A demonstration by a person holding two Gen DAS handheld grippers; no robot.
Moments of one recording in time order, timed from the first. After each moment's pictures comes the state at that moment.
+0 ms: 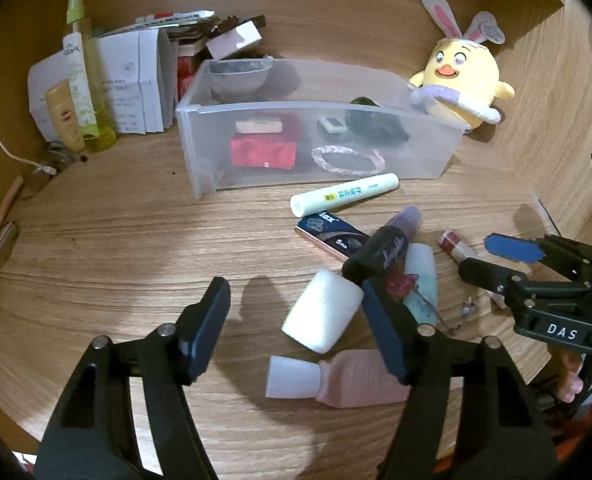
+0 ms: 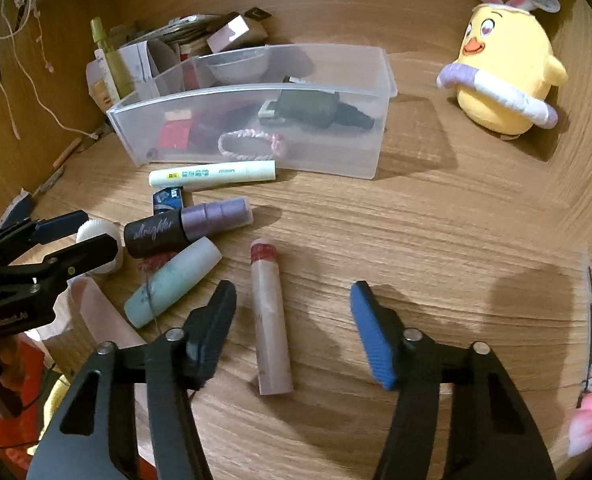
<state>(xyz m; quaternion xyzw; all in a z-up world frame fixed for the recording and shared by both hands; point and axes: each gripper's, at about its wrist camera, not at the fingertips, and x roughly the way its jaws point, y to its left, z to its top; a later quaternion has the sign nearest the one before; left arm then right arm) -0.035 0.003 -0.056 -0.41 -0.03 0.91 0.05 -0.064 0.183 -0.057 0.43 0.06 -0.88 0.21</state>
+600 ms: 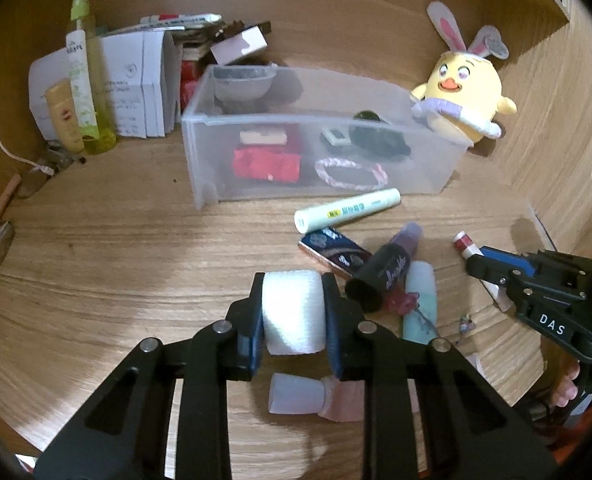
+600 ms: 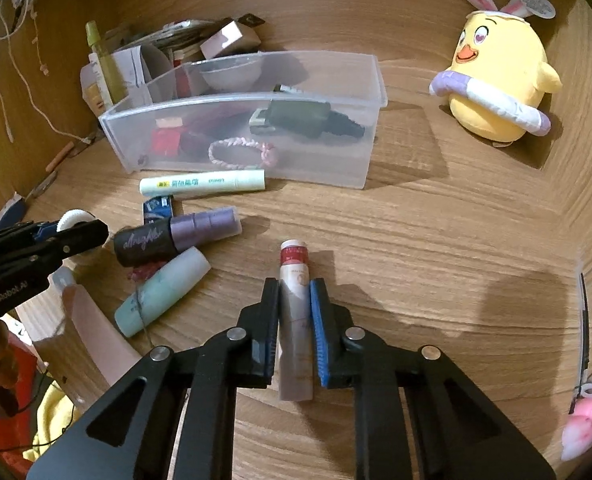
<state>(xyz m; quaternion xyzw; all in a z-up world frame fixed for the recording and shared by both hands) -0.039 -0.004 -0.049 -0.39 -0.05 0.92 0.05 -0.069 0.186 -0.051 0.41 0.06 -0.89 0.20</state>
